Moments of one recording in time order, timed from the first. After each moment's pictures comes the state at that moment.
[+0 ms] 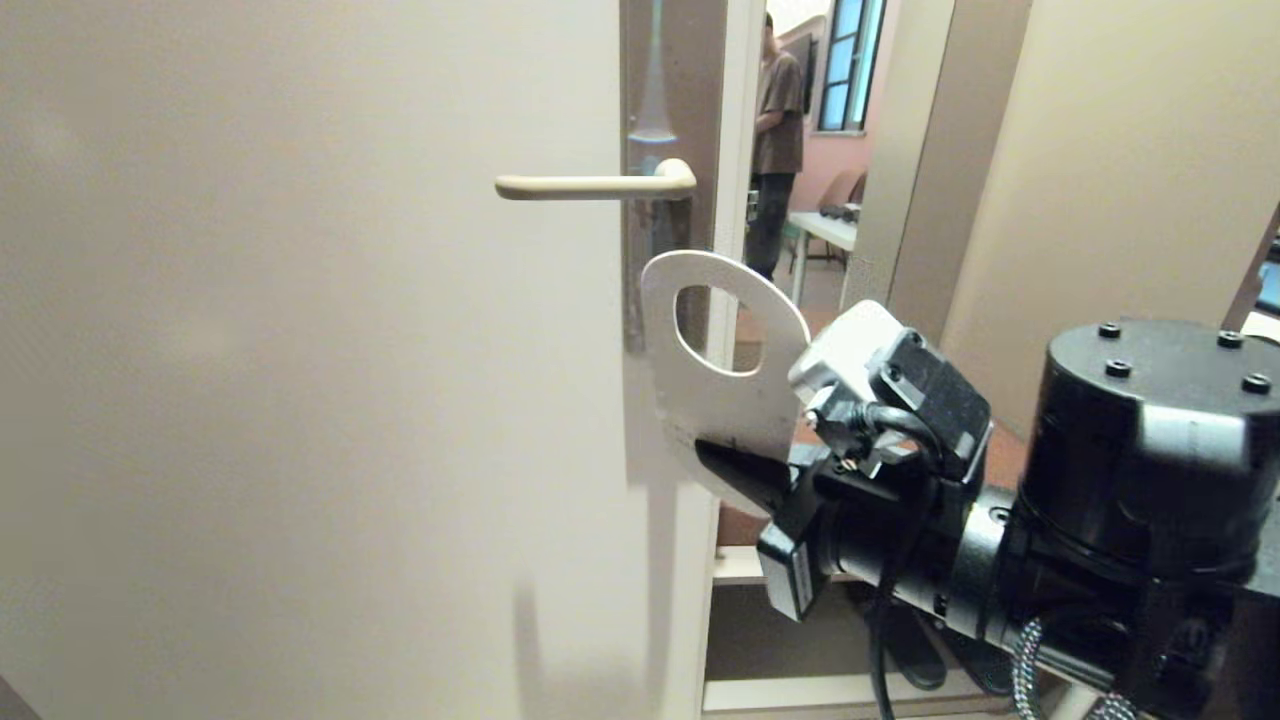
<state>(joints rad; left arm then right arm) 0.00 0.00 0.00 0.00 0.02 -0.08 0.90 1.57 -0.78 -0.61 -0.14 -0.17</state>
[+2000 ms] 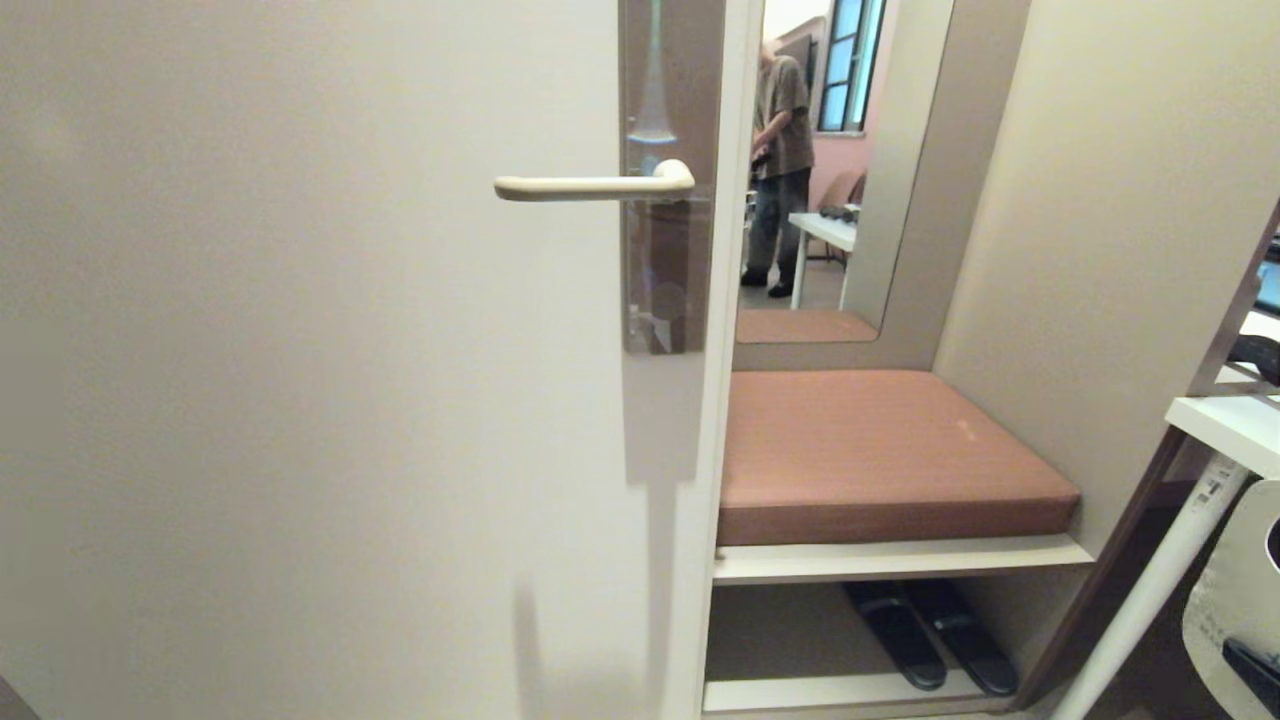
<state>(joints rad) 0.00 0.00 0.00 0.00 0.02 -0.08 -0.05 0.77 0.00 -0.43 -0.05 -0.14</state>
